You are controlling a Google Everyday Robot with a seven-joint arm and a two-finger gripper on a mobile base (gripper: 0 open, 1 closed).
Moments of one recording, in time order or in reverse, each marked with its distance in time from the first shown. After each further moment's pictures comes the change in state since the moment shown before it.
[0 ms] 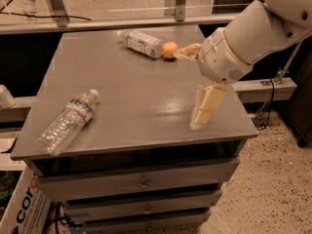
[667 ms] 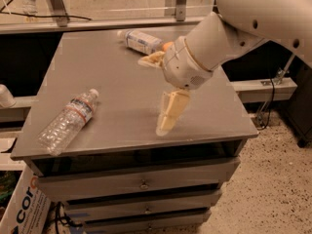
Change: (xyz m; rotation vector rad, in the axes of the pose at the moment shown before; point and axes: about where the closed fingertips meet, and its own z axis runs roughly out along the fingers) arm -0.060 0.001 0.052 -0.076 -0.134 -0.061
